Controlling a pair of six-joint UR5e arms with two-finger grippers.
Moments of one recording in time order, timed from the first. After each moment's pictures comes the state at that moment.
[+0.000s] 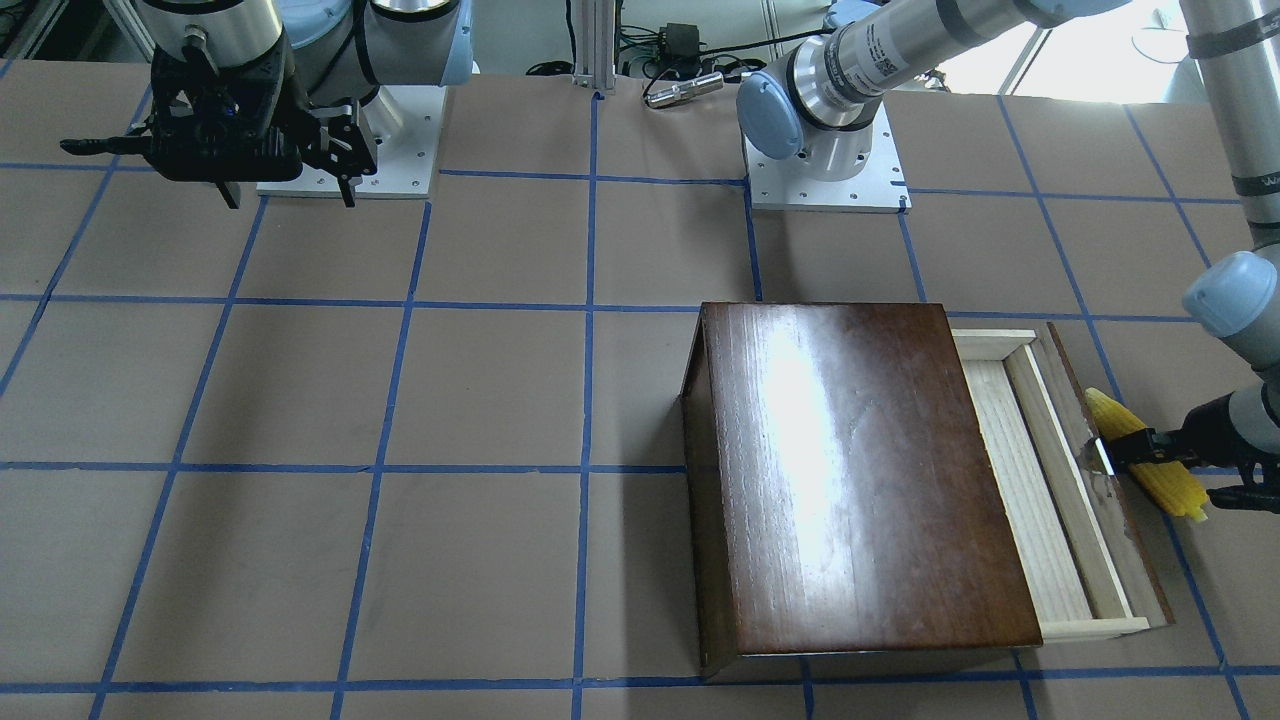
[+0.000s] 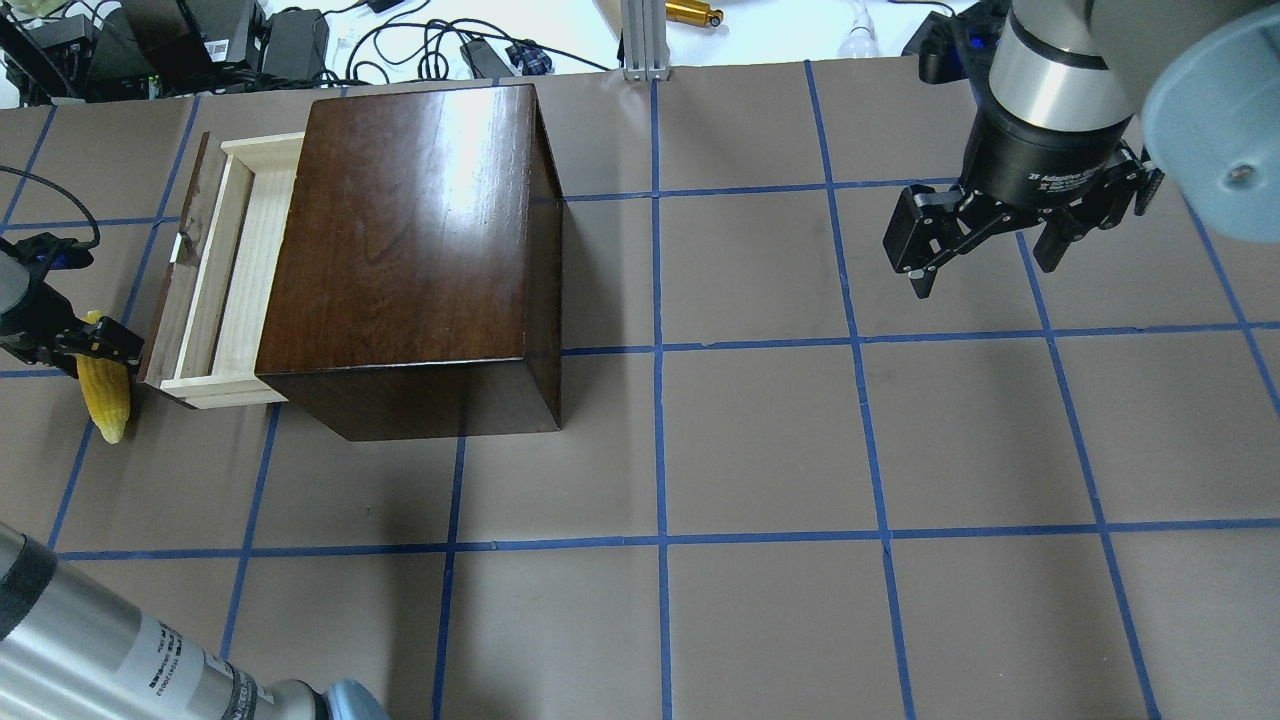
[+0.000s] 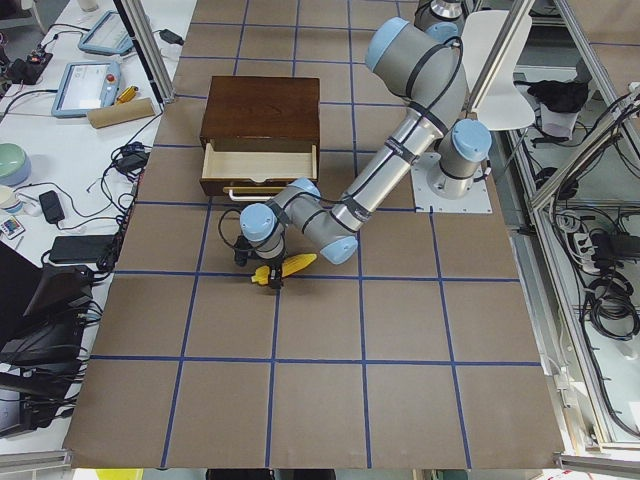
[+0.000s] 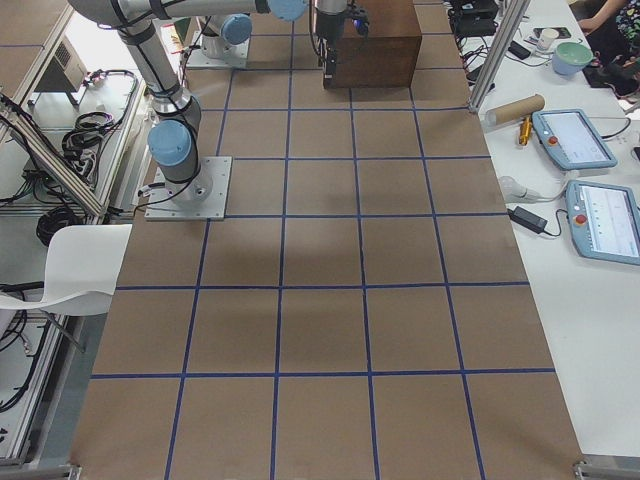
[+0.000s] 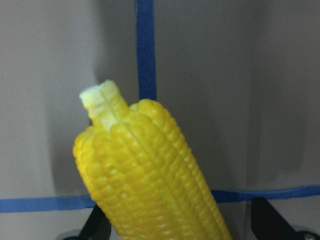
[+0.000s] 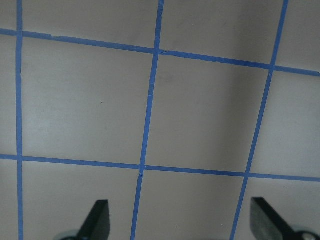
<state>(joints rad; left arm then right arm) -0.84 -2.18 -1.60 -1.03 1.61 0.76 1.61 -1.64 1.59 -1.46 -1.68 -0.08</state>
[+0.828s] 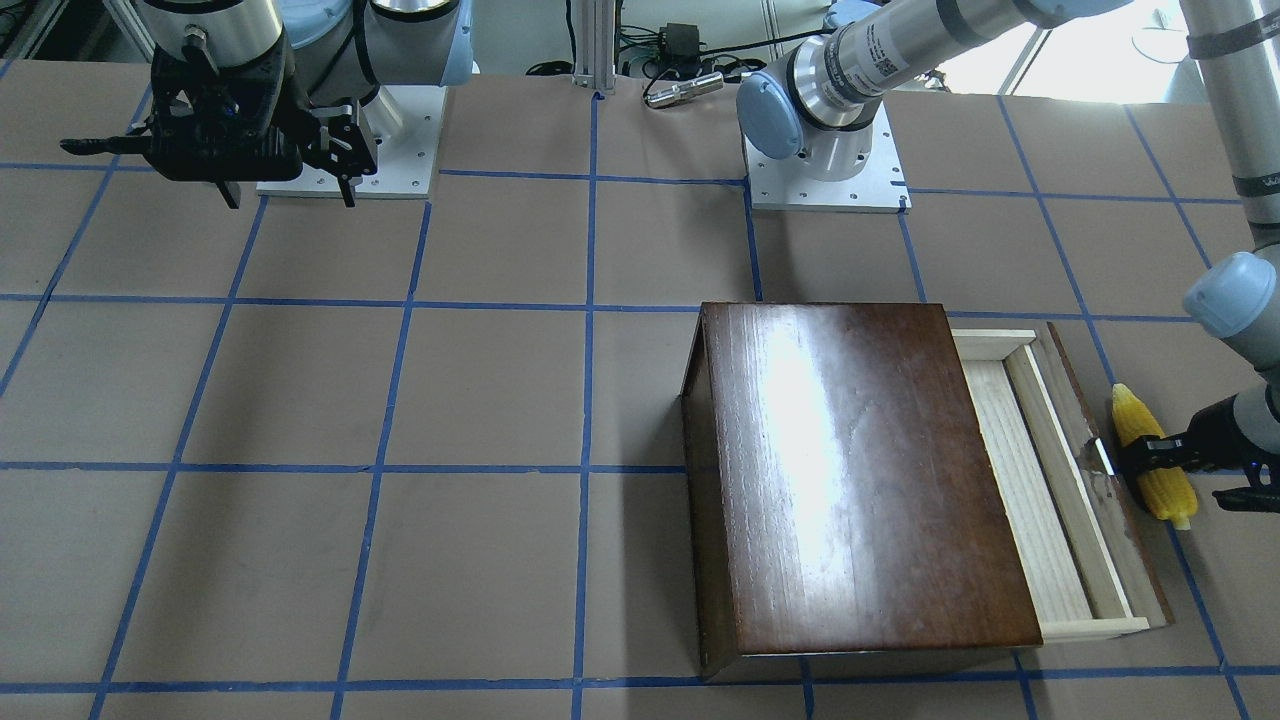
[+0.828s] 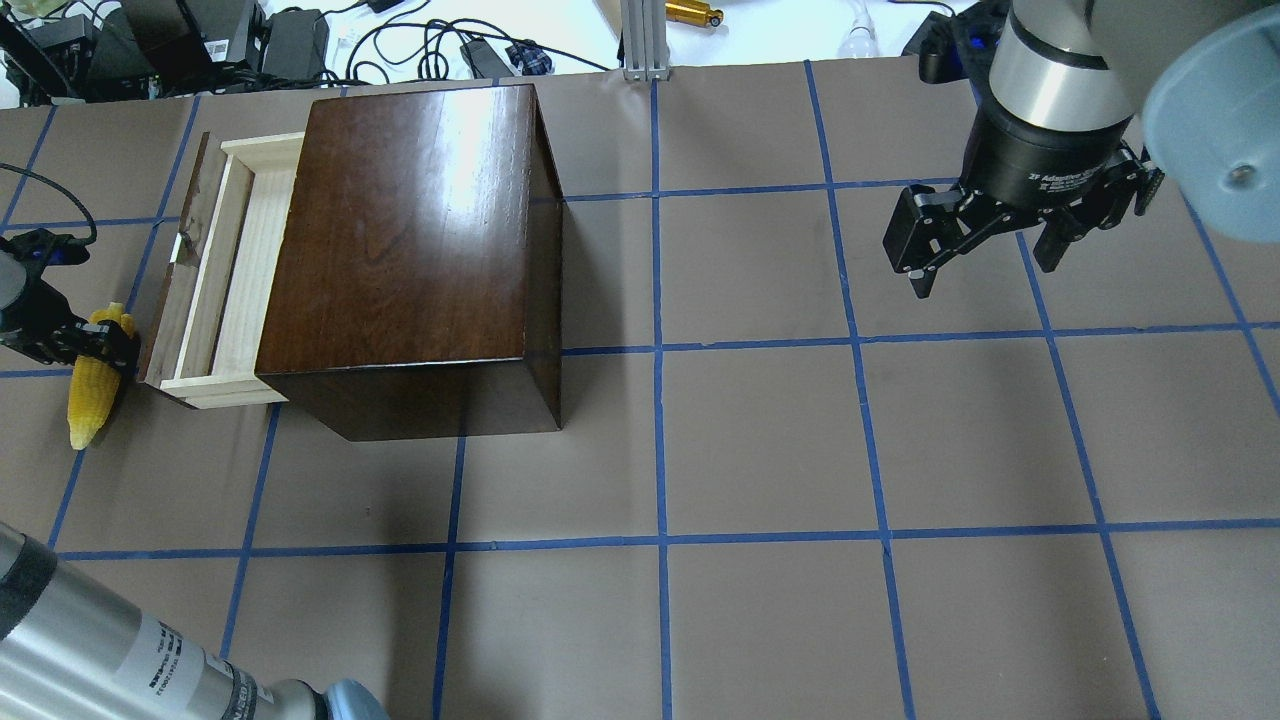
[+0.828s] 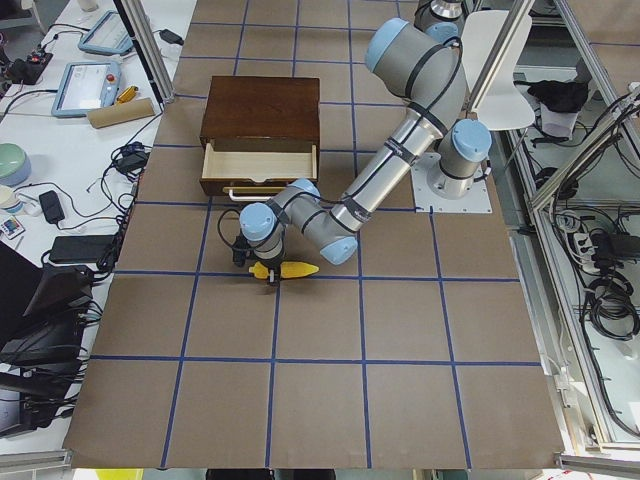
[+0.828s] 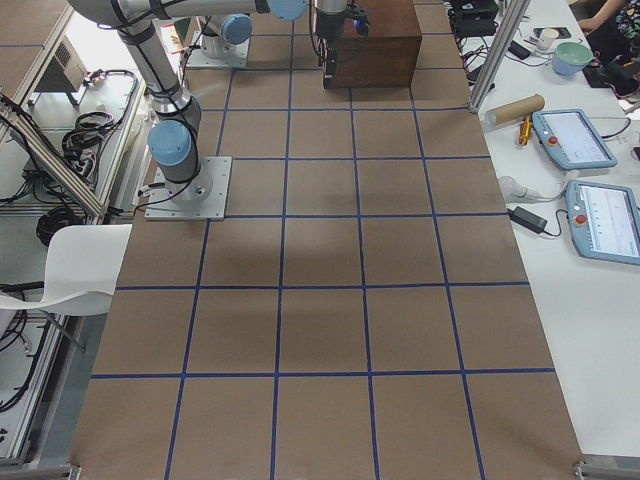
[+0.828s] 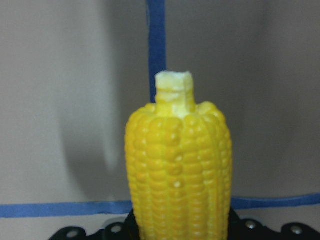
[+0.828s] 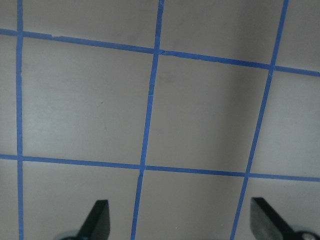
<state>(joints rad) -0.84 -2.18 -1.60 -1.00 1.61 0.76 1.61 -1.64 1.59 -1.46 -1.68 -0.08</state>
